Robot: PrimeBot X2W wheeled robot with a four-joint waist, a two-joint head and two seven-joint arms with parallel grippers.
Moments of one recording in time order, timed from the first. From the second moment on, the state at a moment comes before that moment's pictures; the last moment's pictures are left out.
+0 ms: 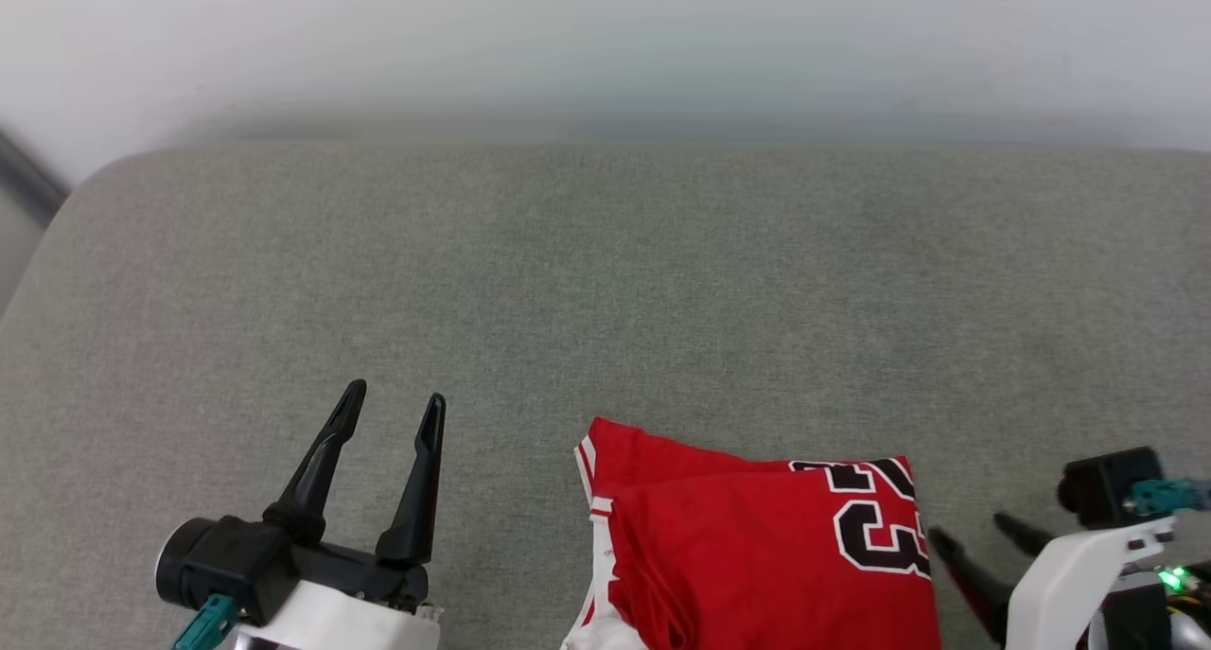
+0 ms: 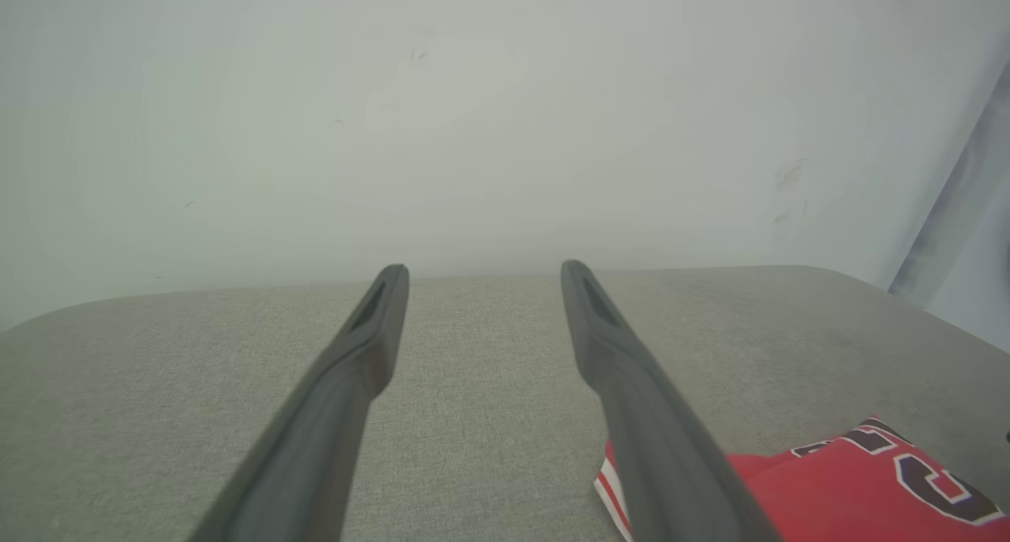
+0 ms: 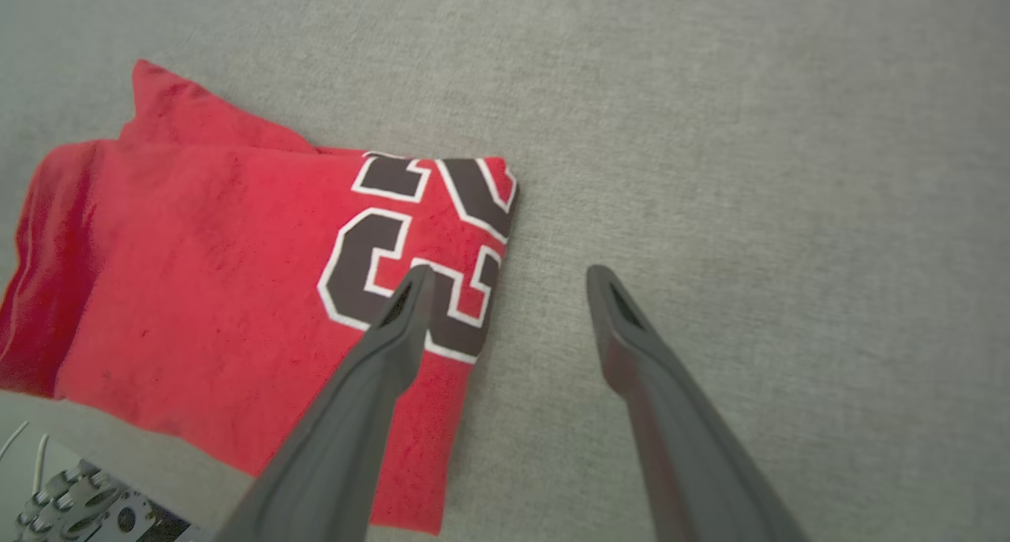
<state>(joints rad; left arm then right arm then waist) 0.03 0.20 -0.16 -0.10 -0.29 -0.13 -0.26 0.09 -0.27 0.03 -0.21 0.38 0.13 0.63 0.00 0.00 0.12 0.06</state>
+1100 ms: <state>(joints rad) -0.06 0.22 -0.23 -0.06 -0.30 -0.13 -0.26 -0.11 -0.32 0.21 -0.08 0.25 0.13 0.87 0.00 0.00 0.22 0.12</state>
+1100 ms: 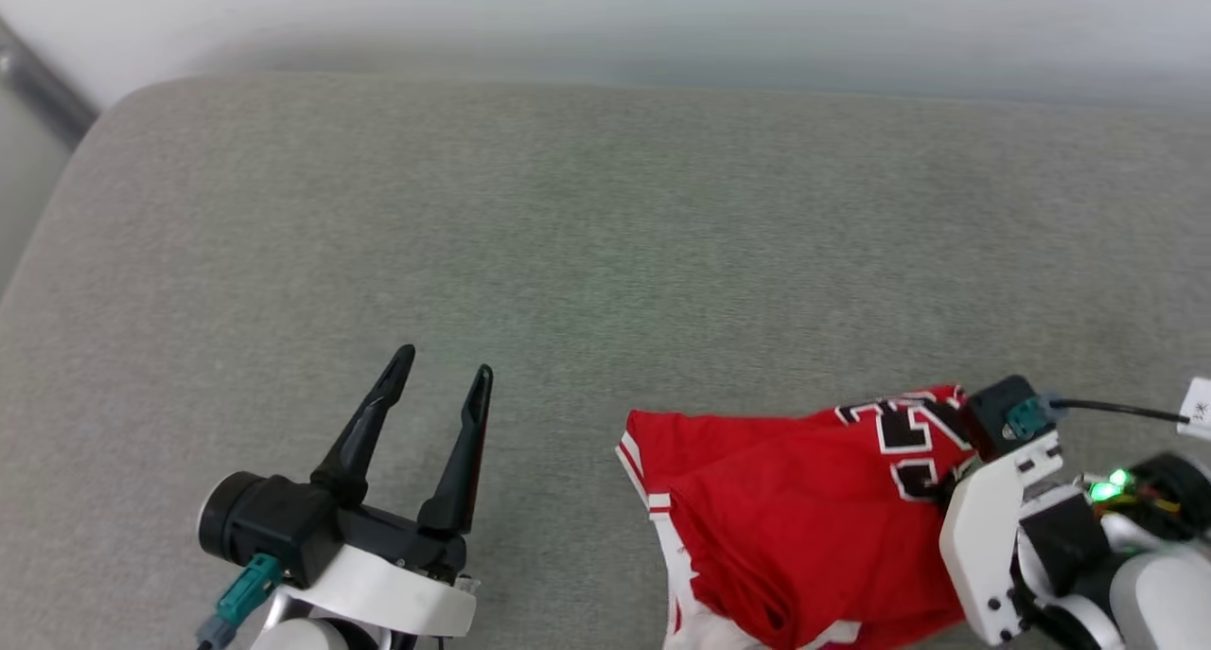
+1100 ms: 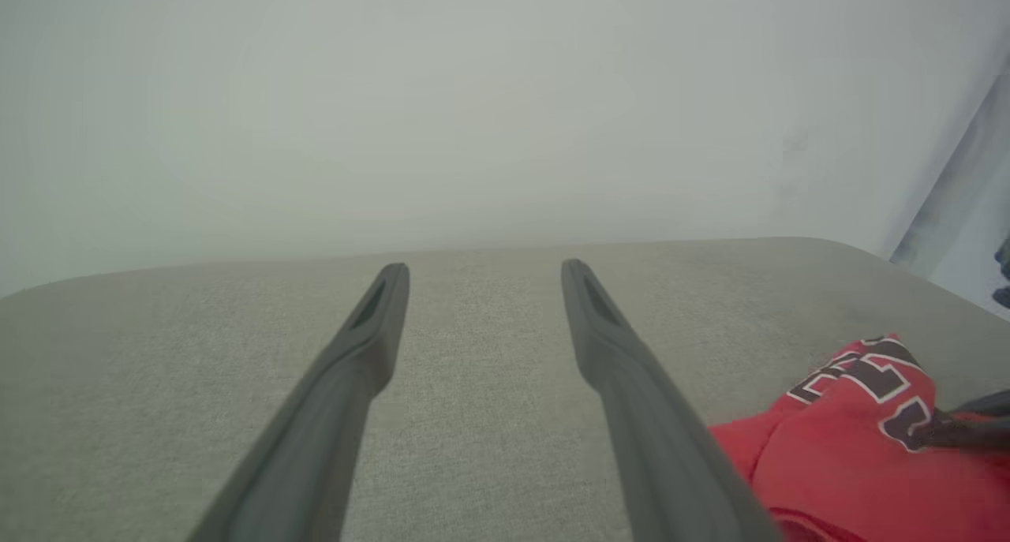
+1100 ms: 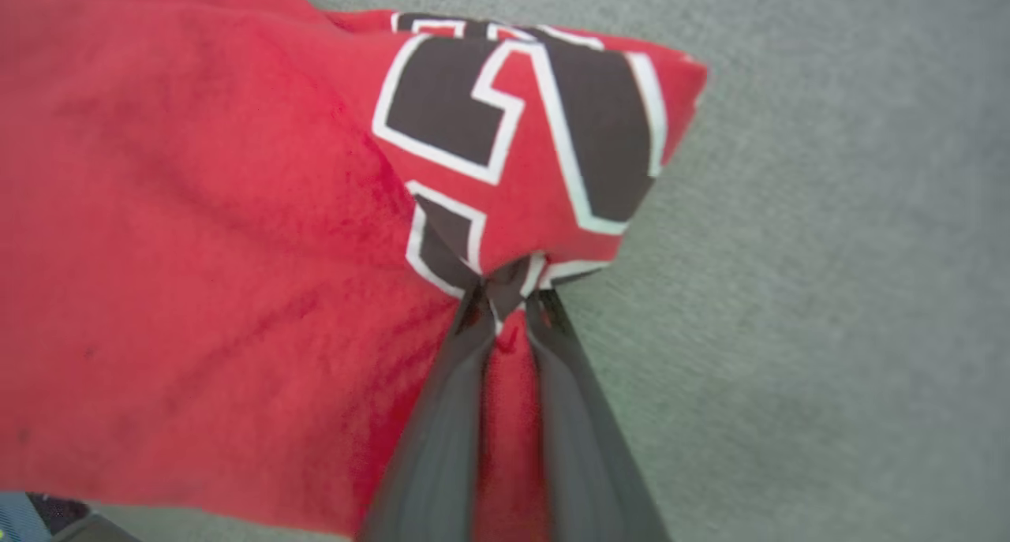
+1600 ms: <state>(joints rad) -0.13 0.26 -0.34 -0.10 -0.29 -0.13 -0.26 -0.44 -0.80 0.50 -0.18 0.20 0.13 0.77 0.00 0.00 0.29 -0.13</state>
